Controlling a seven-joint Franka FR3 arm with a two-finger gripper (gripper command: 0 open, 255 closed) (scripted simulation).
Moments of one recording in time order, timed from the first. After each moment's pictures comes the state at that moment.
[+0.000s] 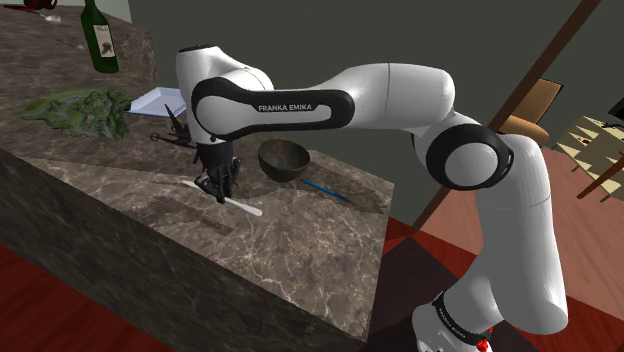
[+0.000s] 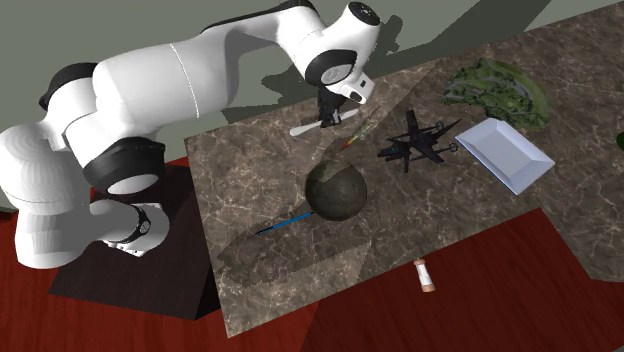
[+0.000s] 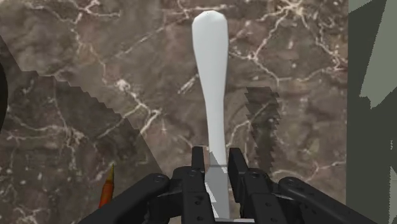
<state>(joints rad) 0.41 0.69 0.30 -1.19 -0.15 1.66 0.24</state>
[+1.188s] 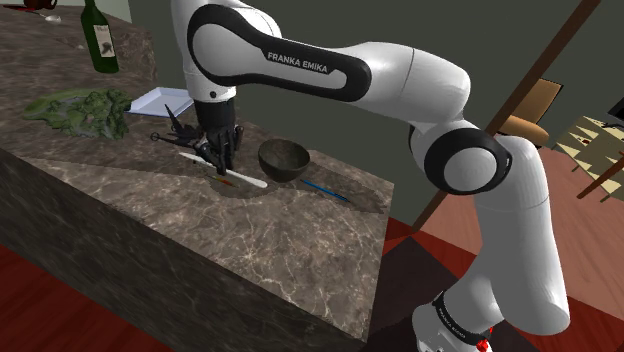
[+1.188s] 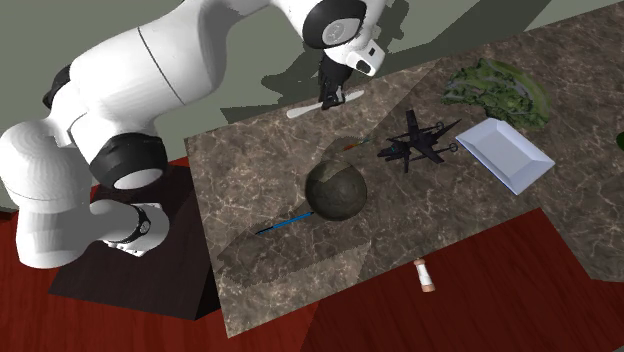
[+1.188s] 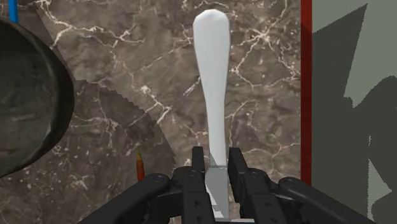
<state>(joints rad) 0.44 0.71 0.30 -0.92 -0.15 1.40 0.23</state>
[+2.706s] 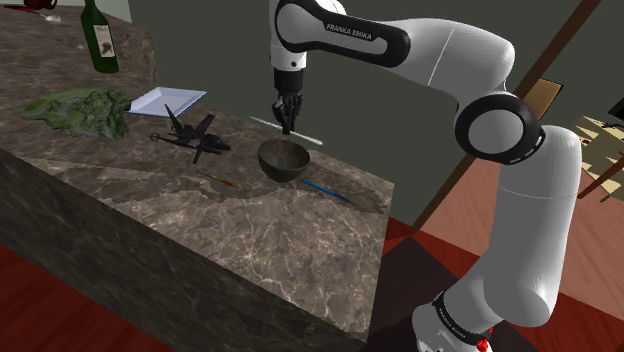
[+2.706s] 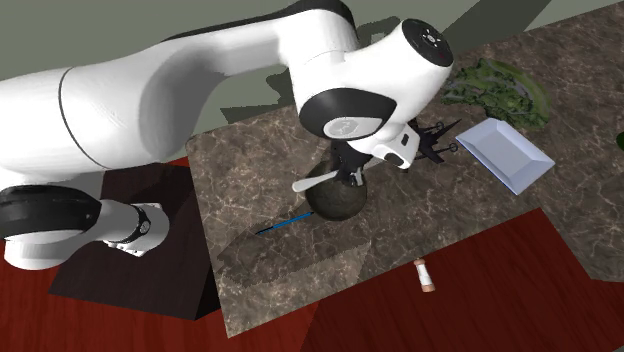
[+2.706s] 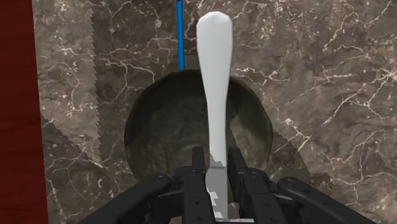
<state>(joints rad) 0.14 0.50 0.24 -1.15 -0.14 1.43 -0.10</state>
